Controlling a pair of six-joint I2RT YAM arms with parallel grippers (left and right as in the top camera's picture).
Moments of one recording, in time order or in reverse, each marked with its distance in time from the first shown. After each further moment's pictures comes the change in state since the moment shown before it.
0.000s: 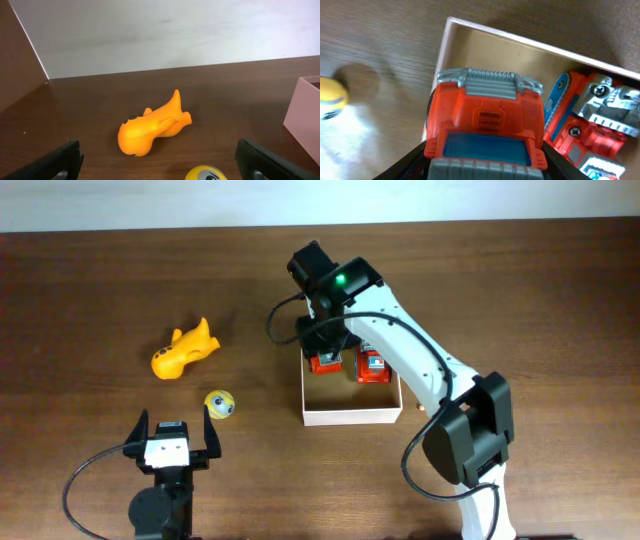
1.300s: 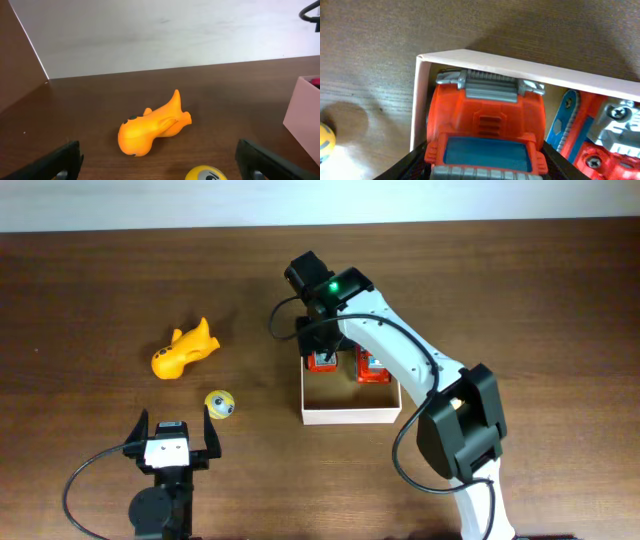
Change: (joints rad) left arm 0.000 0.000 0.000 0.000 0.000 0.000; right arm 0.000 0.043 -0.040 0.121 0.033 0.120
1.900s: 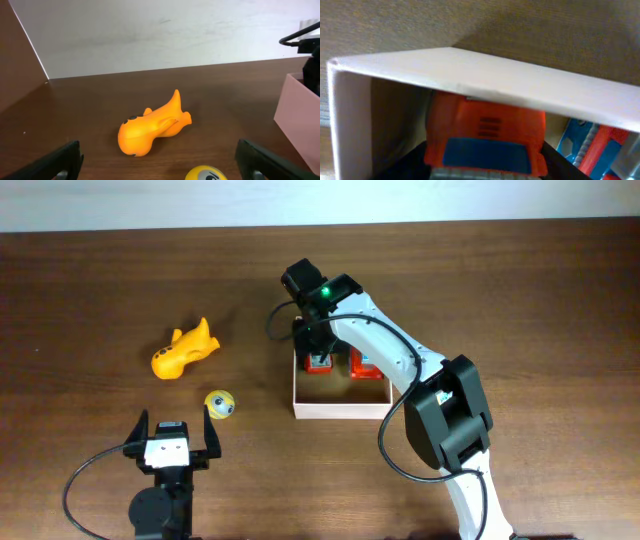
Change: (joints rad) left arm 0.000 0.000 0.000 0.000 0.000 0.000; right arm 0.000 0.081 -0.001 0.072 0.000 0.008
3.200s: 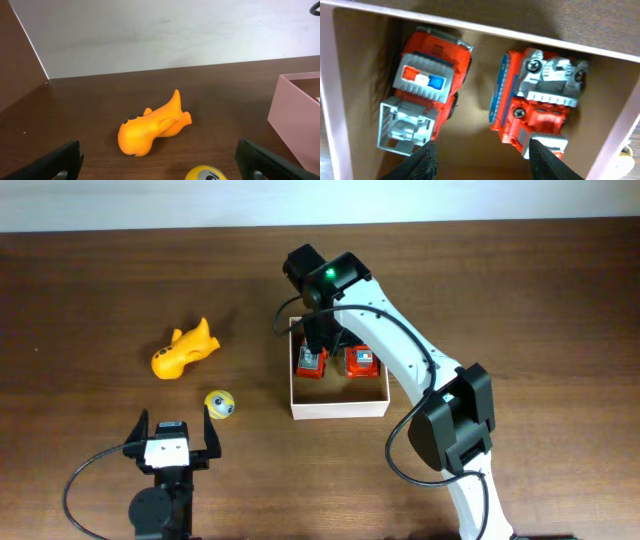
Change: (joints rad) left arm 0.000 0.000 0.000 0.000 0.000 0.000; right arm 0.000 -0.013 0.199 -0.333 0.119 -0.031
